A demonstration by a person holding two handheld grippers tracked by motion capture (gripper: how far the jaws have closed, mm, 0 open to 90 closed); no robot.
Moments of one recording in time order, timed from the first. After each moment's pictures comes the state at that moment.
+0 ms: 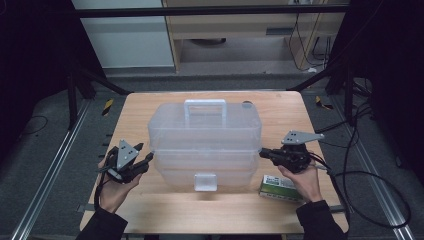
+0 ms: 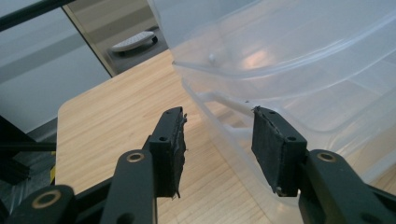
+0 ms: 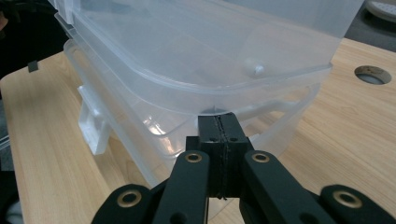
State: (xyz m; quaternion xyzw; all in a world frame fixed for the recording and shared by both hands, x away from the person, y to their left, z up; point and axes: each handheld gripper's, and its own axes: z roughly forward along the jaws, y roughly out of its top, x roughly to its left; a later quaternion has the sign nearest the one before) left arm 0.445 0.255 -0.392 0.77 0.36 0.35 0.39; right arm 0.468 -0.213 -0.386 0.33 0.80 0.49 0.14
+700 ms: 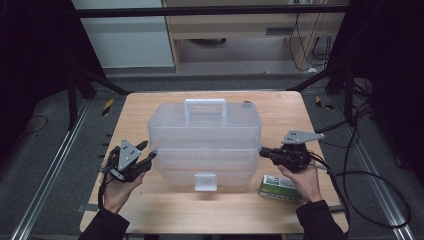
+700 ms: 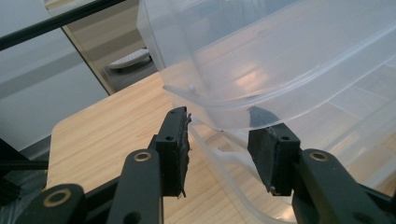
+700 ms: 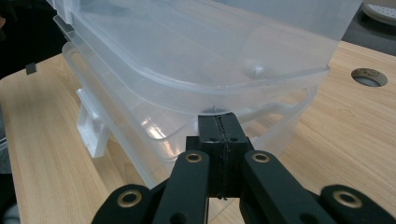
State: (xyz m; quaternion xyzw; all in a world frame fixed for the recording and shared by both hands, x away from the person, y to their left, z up) left arm 0.444 0.246 -0.389 0.76 0.34 0.36 0.42; right arm 0.468 -0.213 -0.385 0.33 0.79 0.49 0.14
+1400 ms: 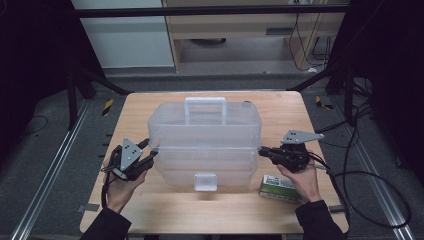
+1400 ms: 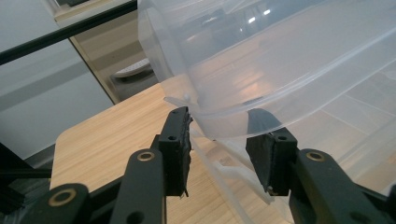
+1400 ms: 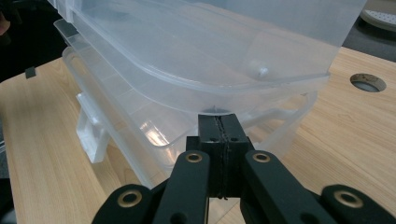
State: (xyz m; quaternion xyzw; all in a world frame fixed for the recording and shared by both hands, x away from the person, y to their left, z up) left arm 0.446 0.241 -0.389 0.75 0.34 0.38 0.42; right arm 0.469 -0.210 -0.385 0.33 0.79 0.50 0.14
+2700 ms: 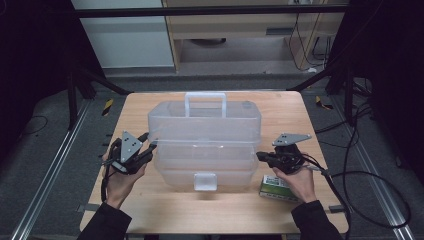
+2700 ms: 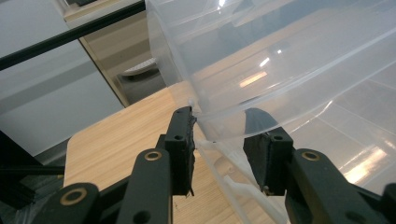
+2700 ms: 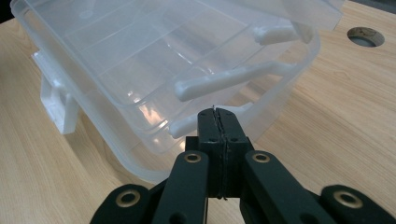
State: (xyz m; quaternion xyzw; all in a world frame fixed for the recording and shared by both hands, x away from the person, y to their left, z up) left arm 0.456 0.238 -0.372 0.75 0.35 0.38 0.42; right arm 0.474 -0.200 -0.402 0.36 0.82 0.42 0.14
